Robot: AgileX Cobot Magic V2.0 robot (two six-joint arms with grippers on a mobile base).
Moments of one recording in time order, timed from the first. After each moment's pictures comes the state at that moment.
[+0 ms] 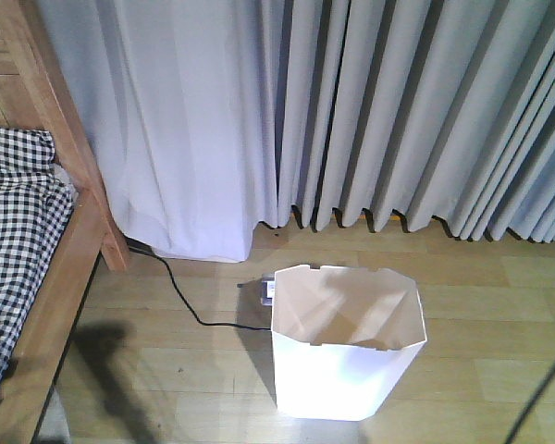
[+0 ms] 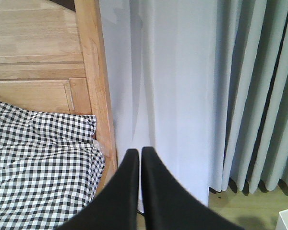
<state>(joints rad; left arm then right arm) 0.07 -0.01 0.03 0.02 0.22 0.00 -0.14 0.78 -0.46 -0.02 0.14 -0.14</state>
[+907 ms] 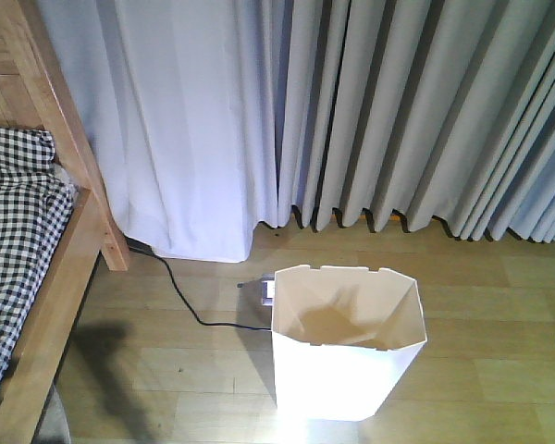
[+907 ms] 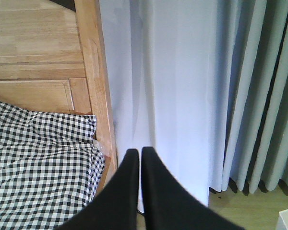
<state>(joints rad) 0.07 -0.01 0.03 0.02 0.22 0.00 0.02 0.31 -0.26 0.03 0.28 -0.14</state>
